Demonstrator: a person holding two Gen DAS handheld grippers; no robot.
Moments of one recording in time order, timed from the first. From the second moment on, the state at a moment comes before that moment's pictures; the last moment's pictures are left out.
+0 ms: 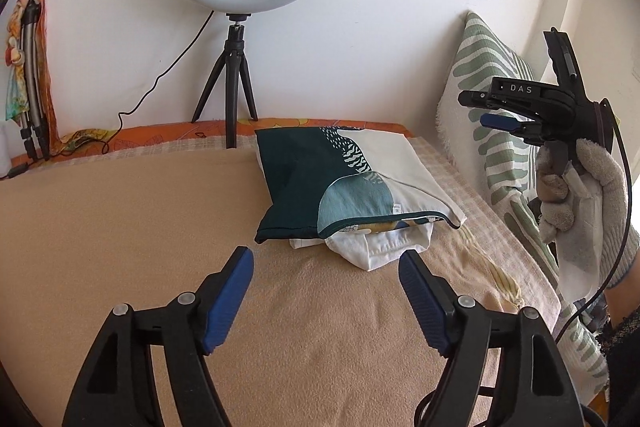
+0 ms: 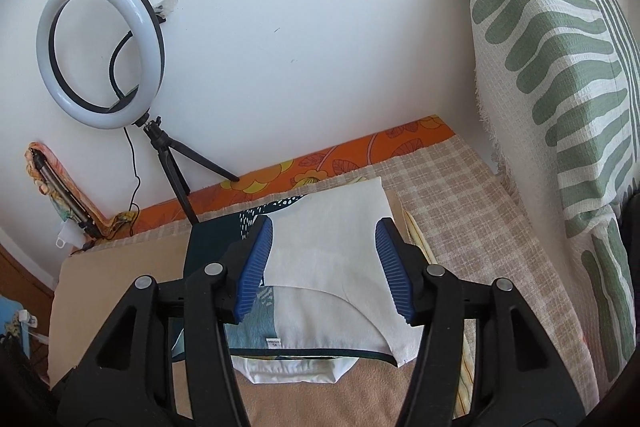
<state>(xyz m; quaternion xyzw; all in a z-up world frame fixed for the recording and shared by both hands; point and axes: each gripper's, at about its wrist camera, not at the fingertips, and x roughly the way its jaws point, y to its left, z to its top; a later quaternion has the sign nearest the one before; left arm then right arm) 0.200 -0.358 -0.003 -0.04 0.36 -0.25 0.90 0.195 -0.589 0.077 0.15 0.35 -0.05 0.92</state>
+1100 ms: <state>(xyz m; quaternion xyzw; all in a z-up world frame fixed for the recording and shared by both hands) 0.092 -0.288 0.036 0.06 0.26 -0.25 0.93 0.038 -0.444 0.072 0.11 0.29 -0.11 0.94</state>
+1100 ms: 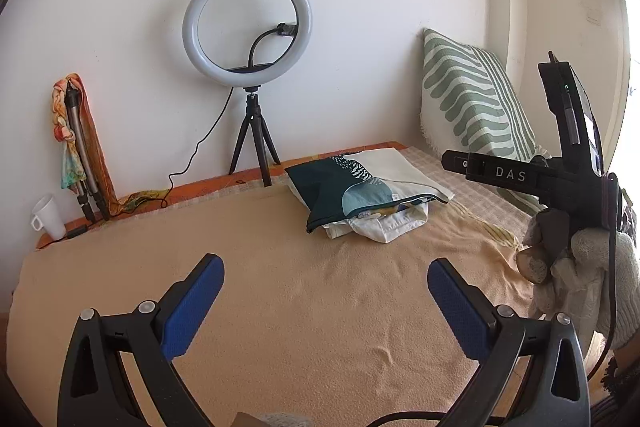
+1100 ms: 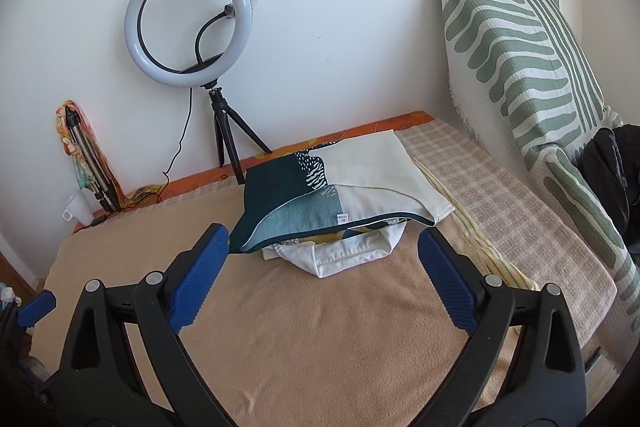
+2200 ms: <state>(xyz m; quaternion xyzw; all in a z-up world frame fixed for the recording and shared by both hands) 0.093 -0.271 0.015 0.06 0.29 -0.23 0.93 0.031 -0.441 0.039 0.14 0.26 -0.16 0.94</state>
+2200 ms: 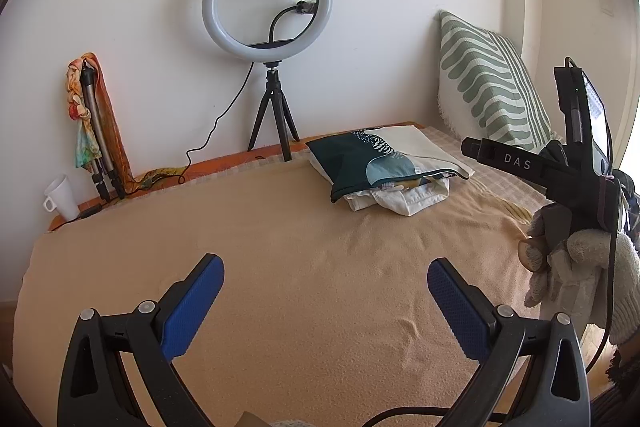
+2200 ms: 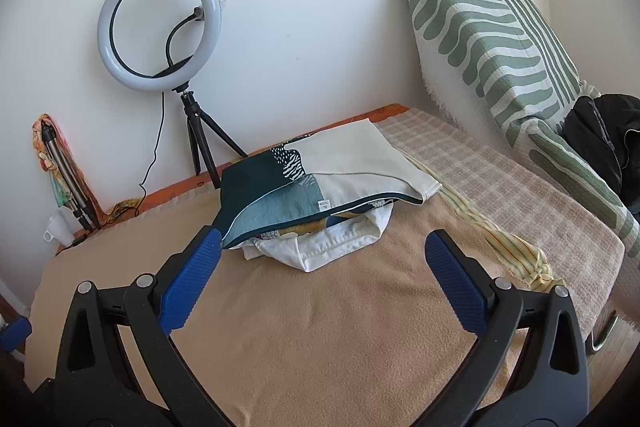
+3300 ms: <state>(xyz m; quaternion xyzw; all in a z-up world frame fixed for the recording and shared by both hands) 0.096 -0.266 0.018 0.06 0.29 -0.23 0.93 0.035 -0.446 0.024 0.17 0.28 -0.16 0.93</state>
